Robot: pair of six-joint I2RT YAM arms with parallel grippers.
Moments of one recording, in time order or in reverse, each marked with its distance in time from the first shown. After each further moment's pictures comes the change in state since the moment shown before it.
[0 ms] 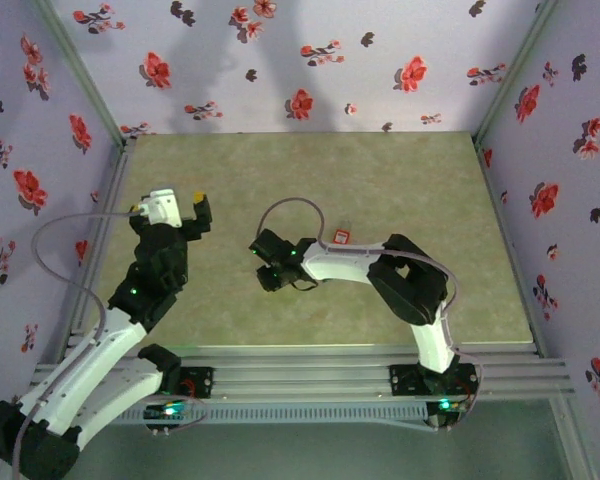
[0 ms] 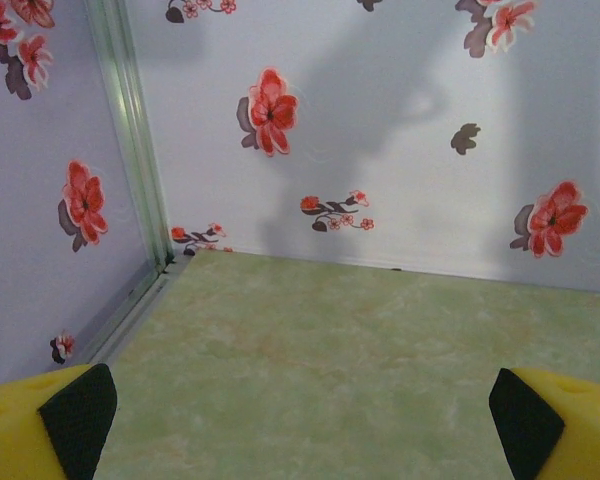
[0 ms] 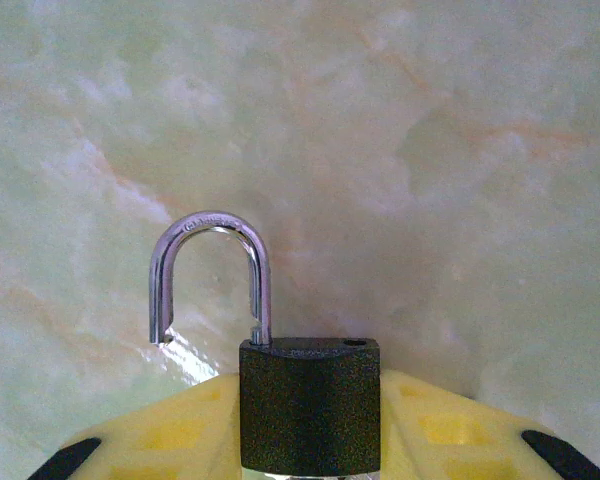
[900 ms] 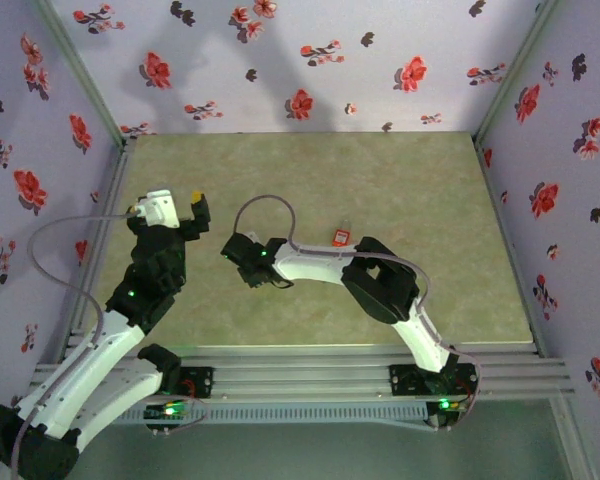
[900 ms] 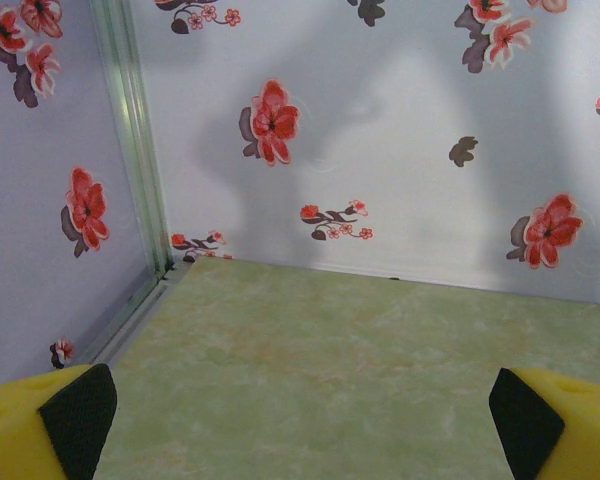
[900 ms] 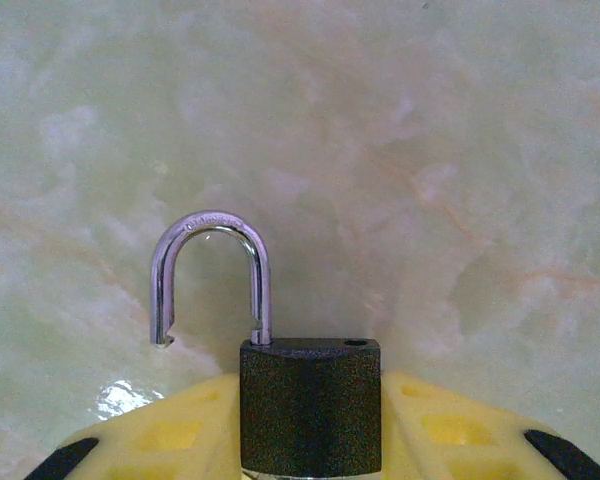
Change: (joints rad) left arm 0.000 -0.027 0.000 0.002 0.000 0.000; right arm 0.079 0.194 0.292 -0.148 0.230 0.029
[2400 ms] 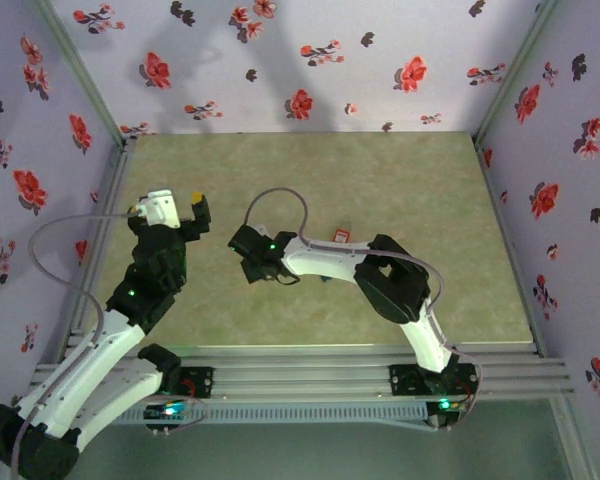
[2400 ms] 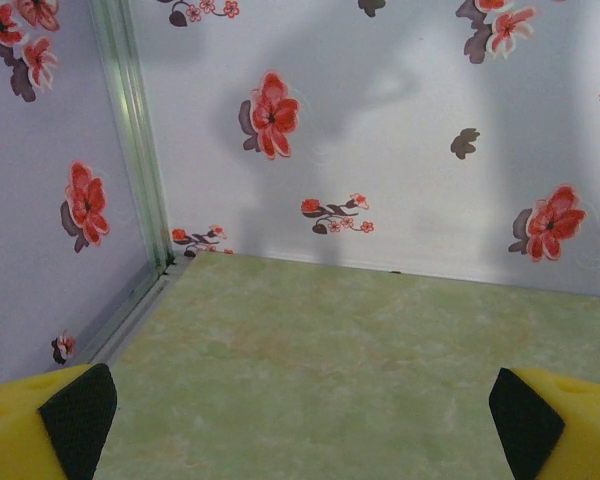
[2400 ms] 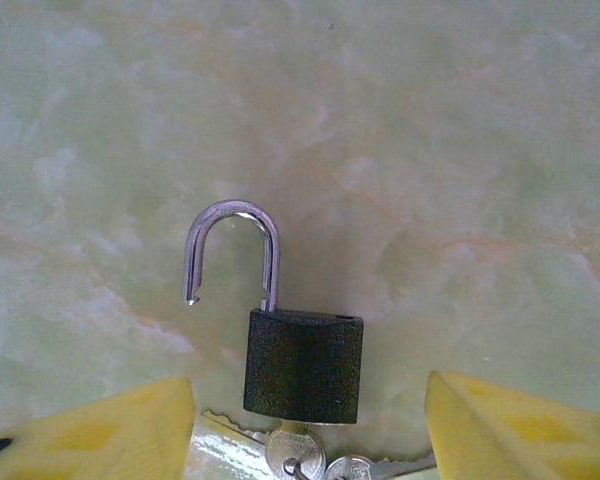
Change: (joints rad) left arm 0.000 0.005 0.002 -0.013 0.000 -0.004; right arm -0.025 -0.066 -0.029 -0.024 -0.028 0.101
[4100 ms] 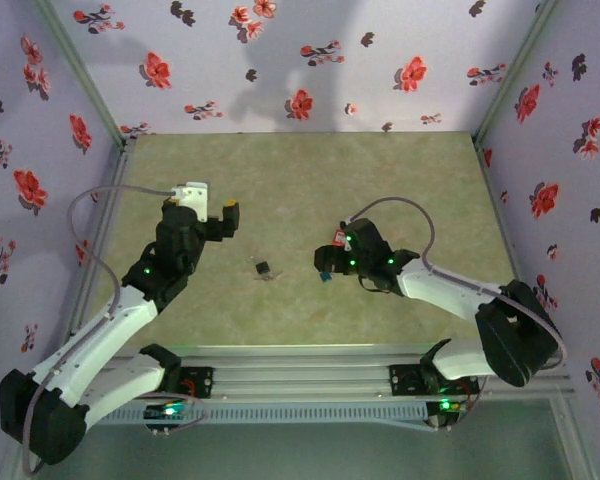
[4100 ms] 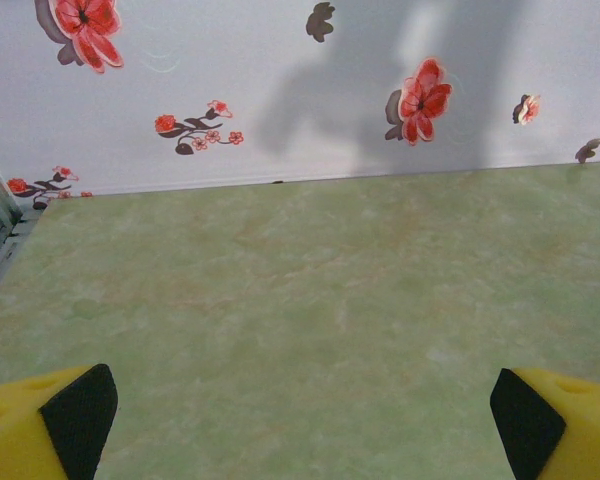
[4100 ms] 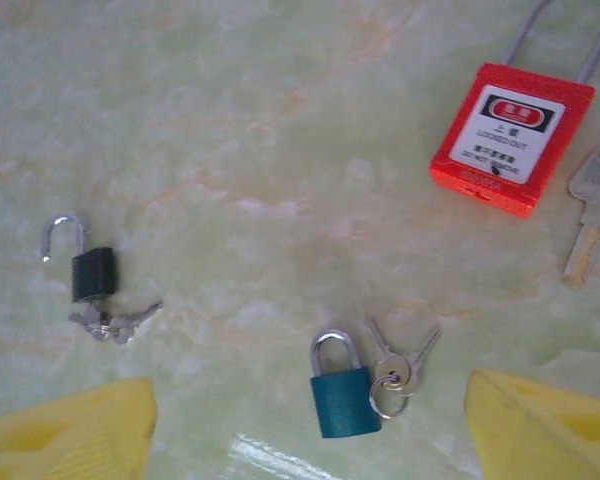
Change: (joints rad) left arm 0.000 0.185 0.082 -0.100 0.292 -0.024; right arm -0.373 -0.775 -0.856 0.419 -0.287 0.053
